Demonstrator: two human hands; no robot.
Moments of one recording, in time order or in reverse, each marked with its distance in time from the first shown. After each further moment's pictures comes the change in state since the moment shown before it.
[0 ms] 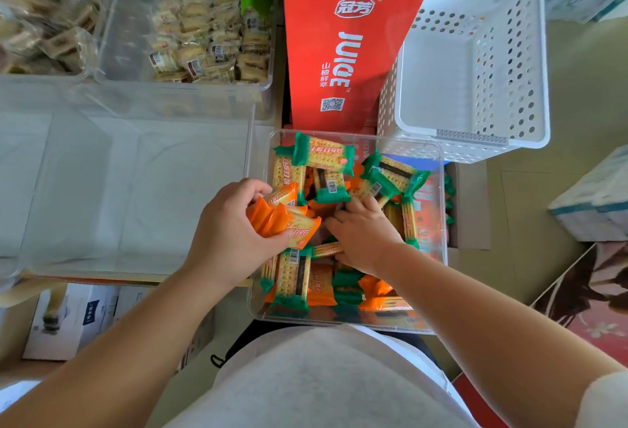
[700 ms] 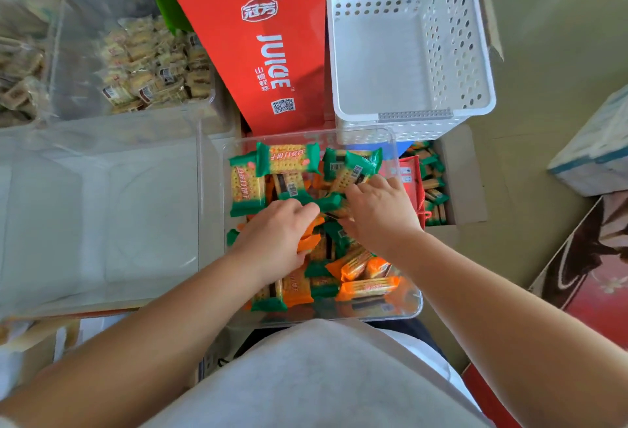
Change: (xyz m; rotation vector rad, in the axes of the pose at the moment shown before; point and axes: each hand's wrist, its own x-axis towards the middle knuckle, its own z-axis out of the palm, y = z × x) left_hand 0.026 0.046 0.081 0.540 -0.395 0.424; right_hand -0.051 0.051 -0.009 0.238 0.198 0.362
